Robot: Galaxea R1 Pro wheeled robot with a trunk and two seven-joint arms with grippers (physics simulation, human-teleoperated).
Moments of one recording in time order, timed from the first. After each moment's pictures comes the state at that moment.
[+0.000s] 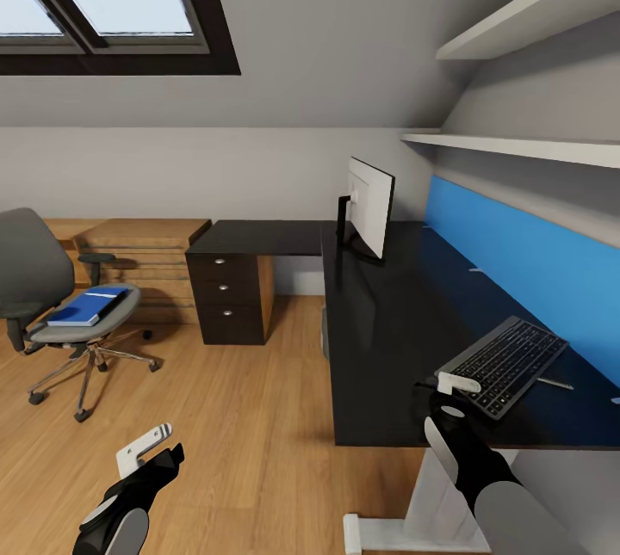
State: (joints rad) left arm -0.03 0.05 -0.03 -1.52 0.63 0.42 0.63; right arm -0.62 -0.03 0.00 -0.62 -0.18 0.13 -0.37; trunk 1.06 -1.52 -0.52
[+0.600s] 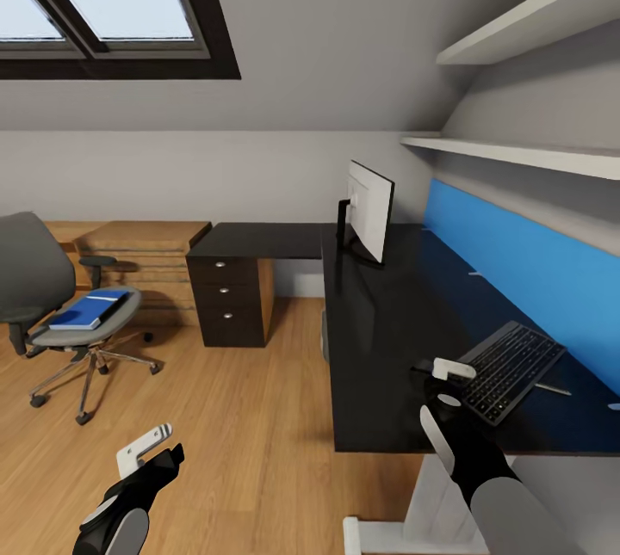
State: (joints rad) left arm -0.03 0.05 -0.03 -1.52 0.63 0.42 0.64; right arm -0.61 -0.02 0.02 -0.72 -0.18 0.14 -0.36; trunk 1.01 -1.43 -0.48
